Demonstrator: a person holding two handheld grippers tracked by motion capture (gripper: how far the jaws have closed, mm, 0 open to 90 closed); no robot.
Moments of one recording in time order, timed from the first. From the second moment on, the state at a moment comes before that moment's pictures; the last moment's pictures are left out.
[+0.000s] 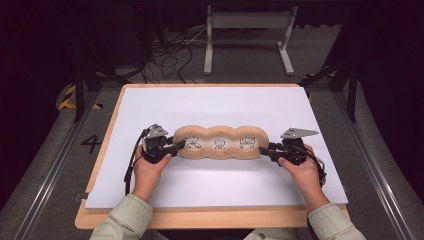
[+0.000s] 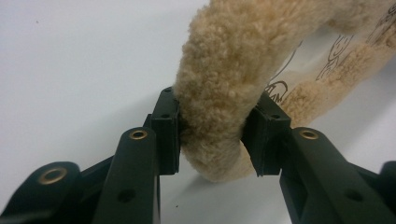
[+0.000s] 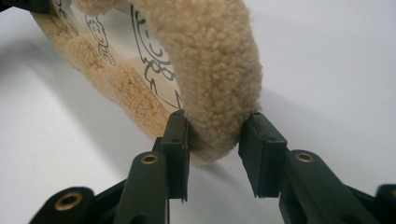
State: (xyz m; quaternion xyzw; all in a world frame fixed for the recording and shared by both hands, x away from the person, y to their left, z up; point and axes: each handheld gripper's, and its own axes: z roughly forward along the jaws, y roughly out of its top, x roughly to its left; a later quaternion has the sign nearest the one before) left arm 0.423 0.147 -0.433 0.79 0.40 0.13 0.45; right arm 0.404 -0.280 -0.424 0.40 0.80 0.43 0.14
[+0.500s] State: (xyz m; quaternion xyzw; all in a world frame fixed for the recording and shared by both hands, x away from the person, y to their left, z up) left arm 0.422 0.149 -0.433 0.78 0.42 0.10 0.45; right arm 0.405 -0.285 -0.430 0.41 0.79 0.44 0.10
